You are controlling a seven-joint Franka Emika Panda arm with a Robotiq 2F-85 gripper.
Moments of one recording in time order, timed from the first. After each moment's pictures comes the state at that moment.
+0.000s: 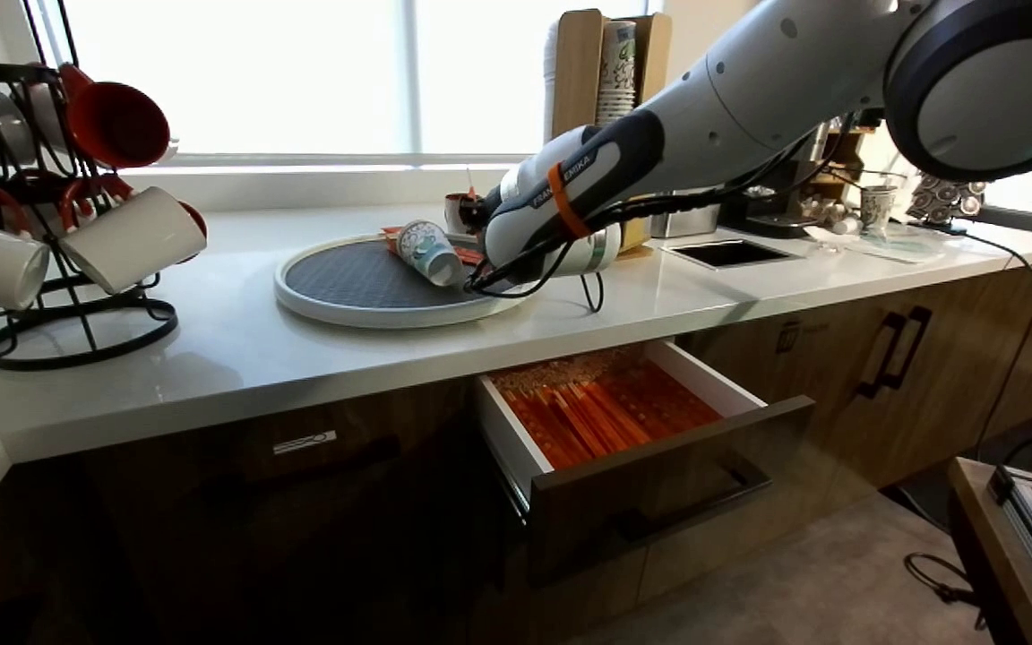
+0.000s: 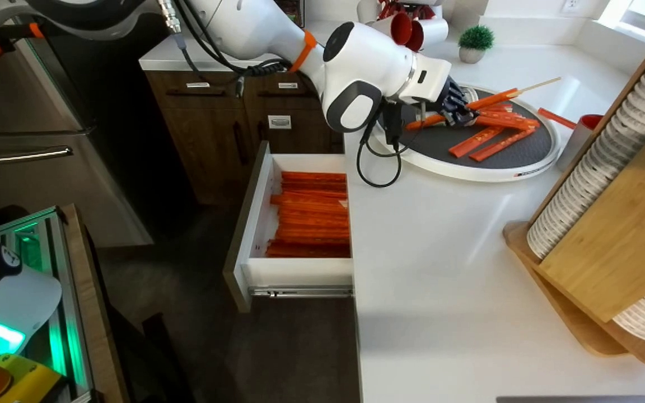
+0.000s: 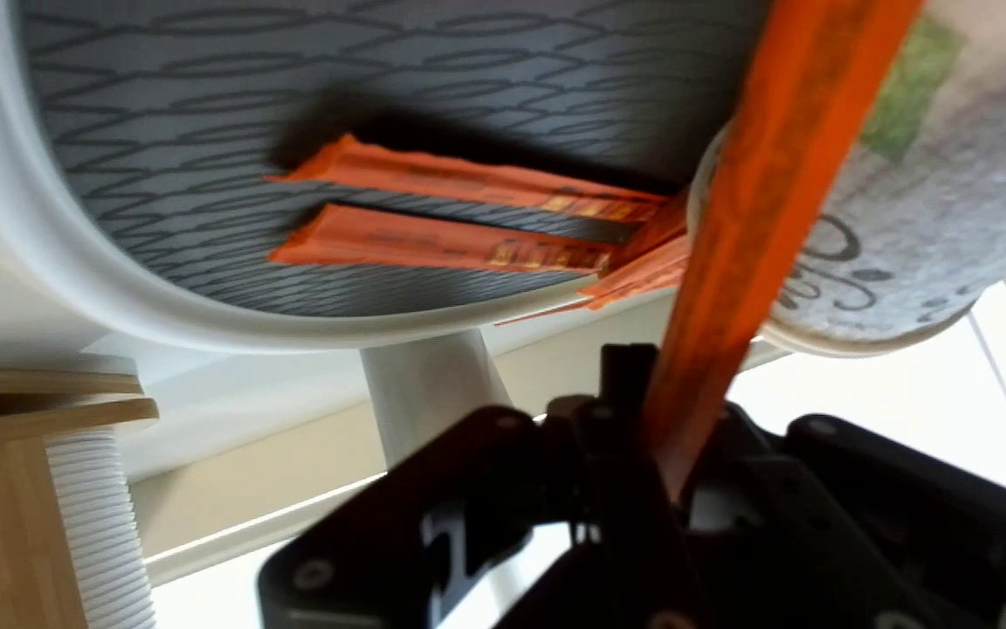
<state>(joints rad) 0.10 1.01 -0.42 -1.35 0.53 3.38 0.32</state>
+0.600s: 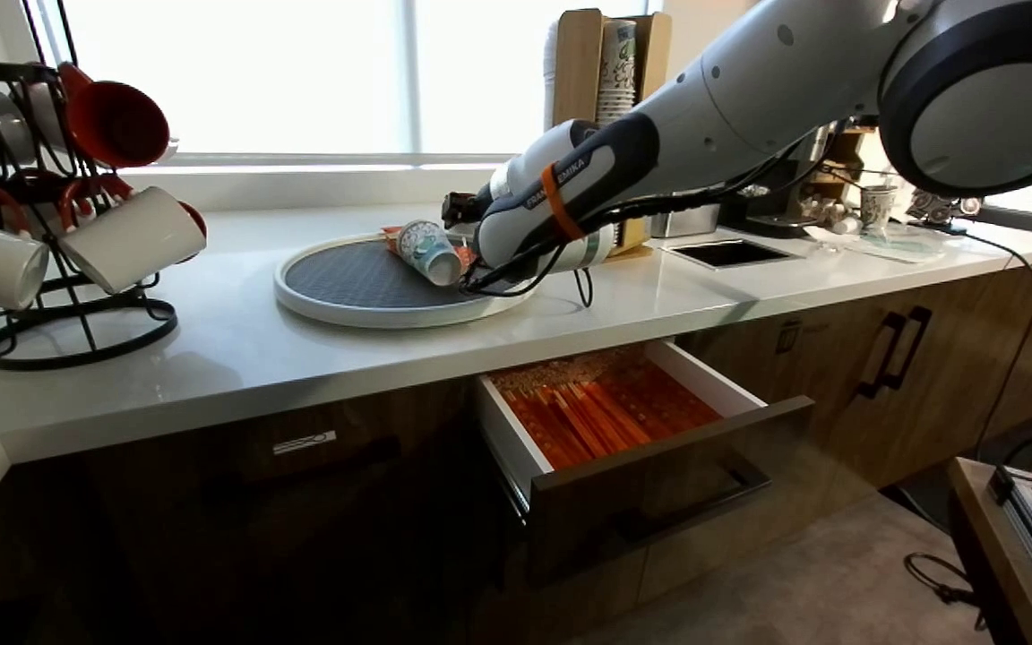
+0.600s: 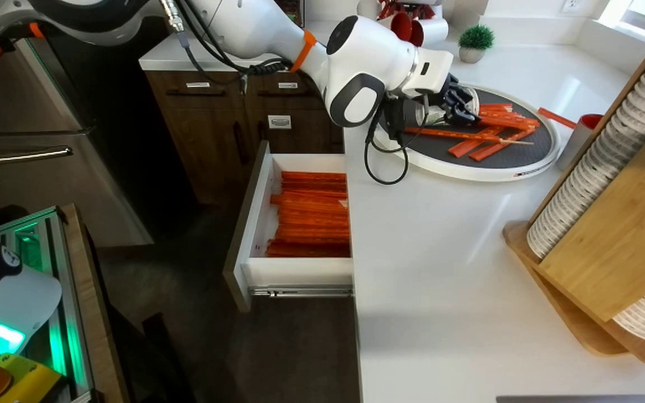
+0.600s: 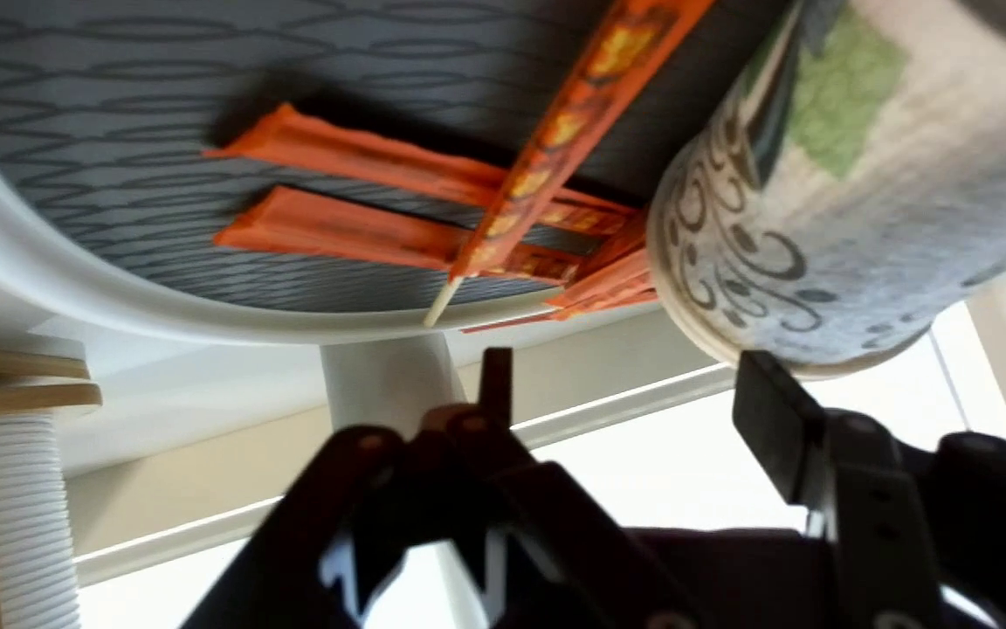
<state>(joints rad) 0.12 1.03 -0.45 -1.31 0.51 3.32 0.30</state>
